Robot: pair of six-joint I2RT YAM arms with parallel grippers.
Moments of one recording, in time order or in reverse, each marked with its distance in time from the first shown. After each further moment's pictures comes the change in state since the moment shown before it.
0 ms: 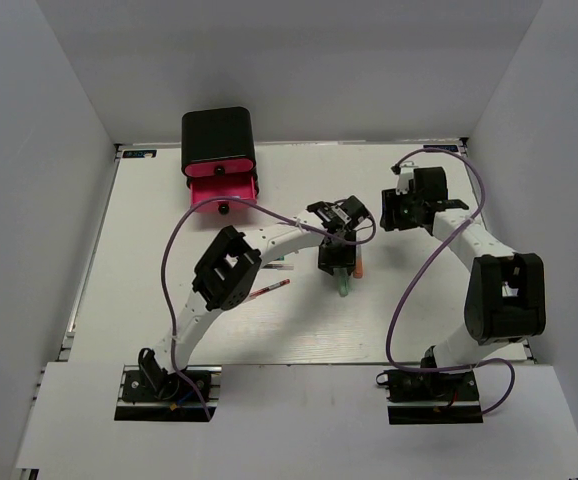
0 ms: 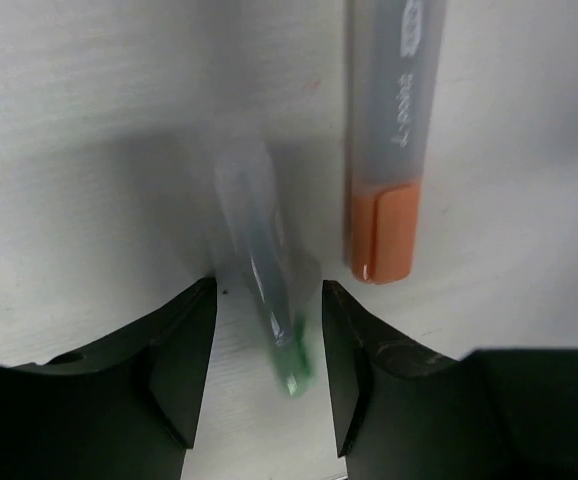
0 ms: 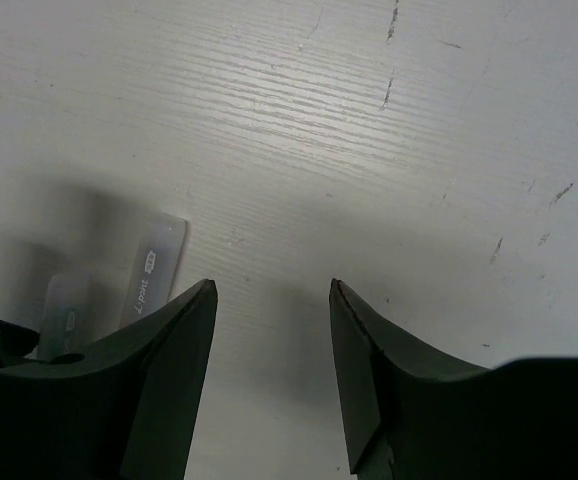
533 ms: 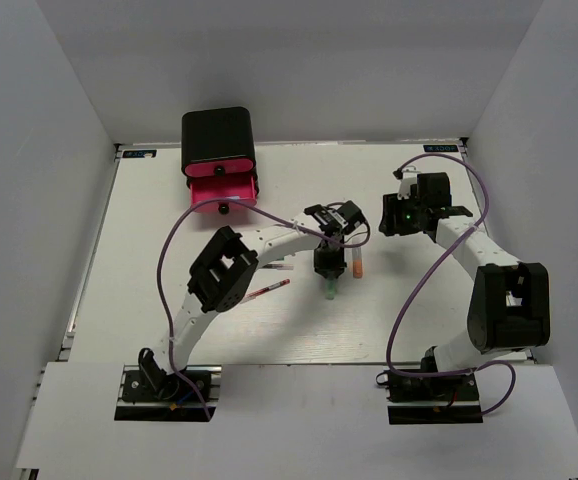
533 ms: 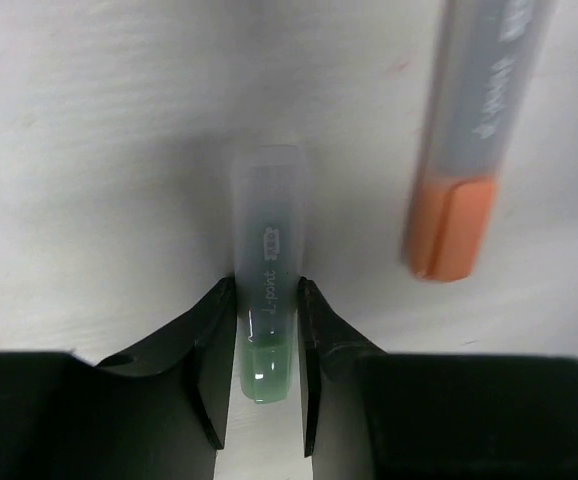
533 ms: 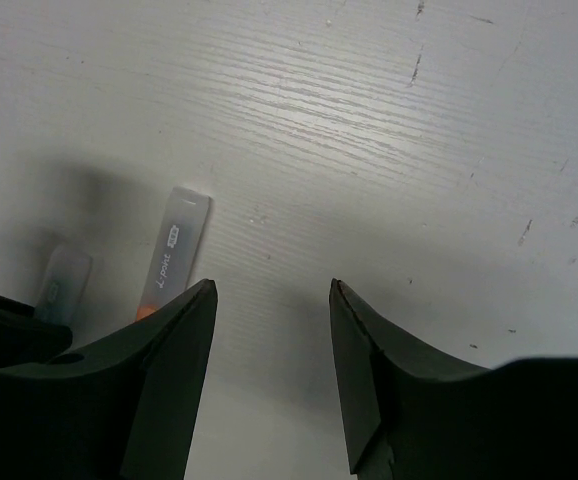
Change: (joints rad) left arm -0.003 -0.013 -0.023 -0.048 -0.072 -0.027; right arm -0.013 -0.059 -0.064 0.011 -0.050 0.012
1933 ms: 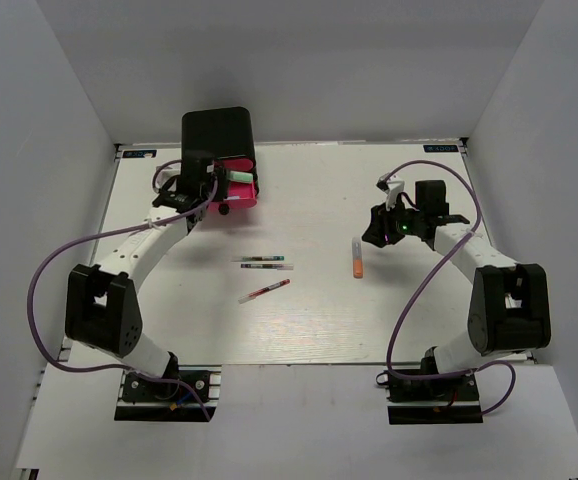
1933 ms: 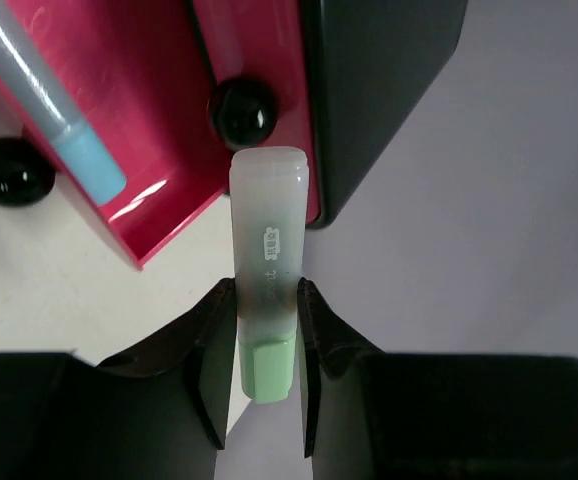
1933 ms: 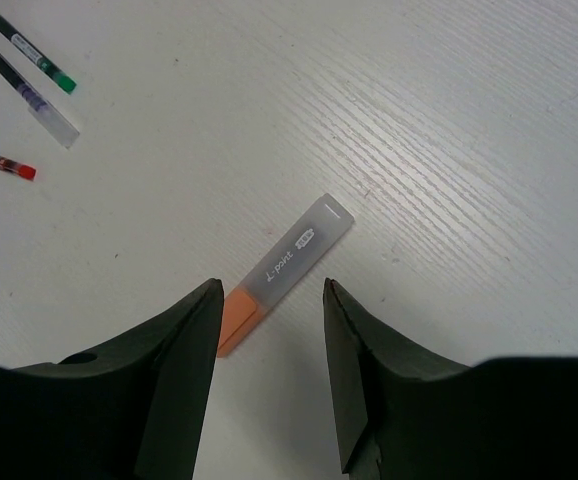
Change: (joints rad) left arm 0.610 -0.784 -0.725 0.636 -0.215 -0.846; right arm 0.007 -0.013 -0.081 0.085 -0.388 -0.217
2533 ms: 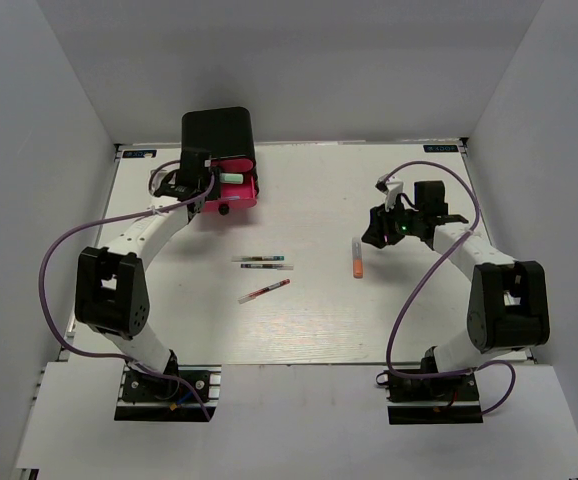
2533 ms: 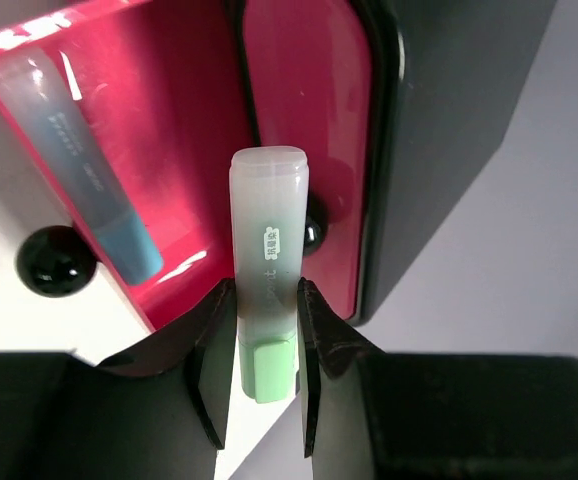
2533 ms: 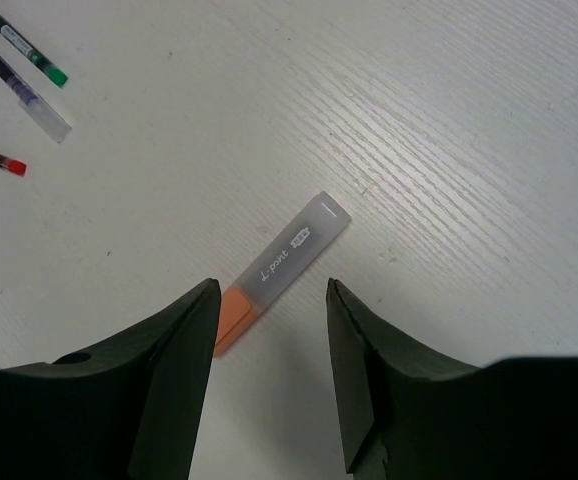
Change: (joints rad) left arm 0.061 0.111 0.060 -0.036 -0.034 -0.043; right arm 0.000 0.015 0.000 0.004 0.002 -0.016
